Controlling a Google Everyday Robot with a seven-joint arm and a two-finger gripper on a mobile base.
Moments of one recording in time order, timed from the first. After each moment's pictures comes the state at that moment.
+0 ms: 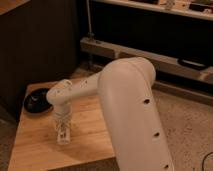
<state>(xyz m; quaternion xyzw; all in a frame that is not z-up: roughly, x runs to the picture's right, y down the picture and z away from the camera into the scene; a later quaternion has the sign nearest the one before) -0.234 0.196 0.789 -0.36 0.21 0.61 0.68</state>
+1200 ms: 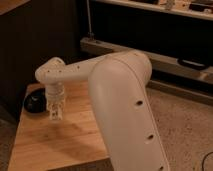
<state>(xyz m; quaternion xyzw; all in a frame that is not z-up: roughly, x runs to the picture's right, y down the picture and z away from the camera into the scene) -0.271 0.077 0.783 -0.32 0.14 0.61 0.71</state>
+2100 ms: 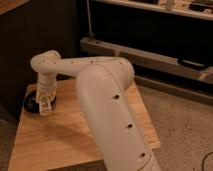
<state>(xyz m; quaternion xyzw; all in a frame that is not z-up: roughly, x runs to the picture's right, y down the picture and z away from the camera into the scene) -0.325 0.048 0.810 -0.40 0.09 0.57 0.71</state>
